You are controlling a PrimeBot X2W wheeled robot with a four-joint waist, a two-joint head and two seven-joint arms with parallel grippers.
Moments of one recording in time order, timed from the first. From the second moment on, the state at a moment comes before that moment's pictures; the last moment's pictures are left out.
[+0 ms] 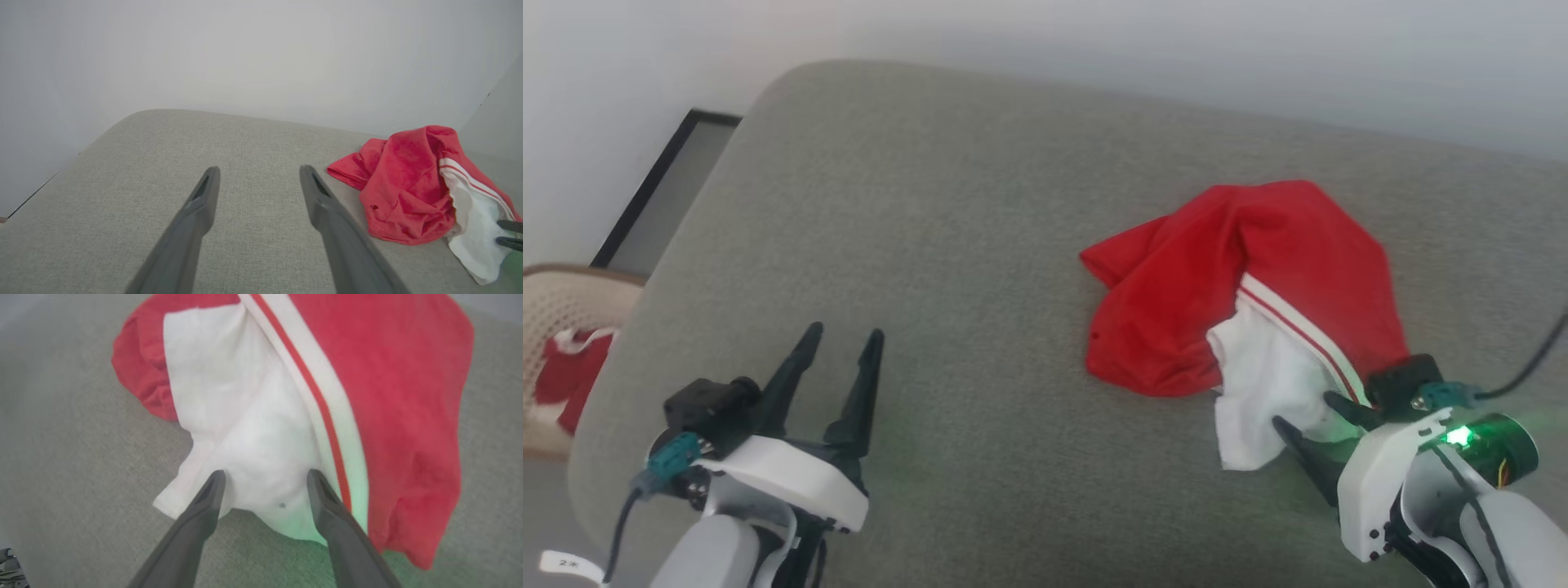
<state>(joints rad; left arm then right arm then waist) -0.19 0.37 -0.29 0.17 -0.60 -0.02 -0.20 -0.22 -0.45 0.37 0.21 0.52 0.13 0.28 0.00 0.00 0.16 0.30</state>
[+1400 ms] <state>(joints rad) -0.23 0.40 -0.27 0.20 -0.62 -0.02 -0.23 -0.13 -0.70 0.05 0.14 0.57 0.13 0.51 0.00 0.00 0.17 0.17</state>
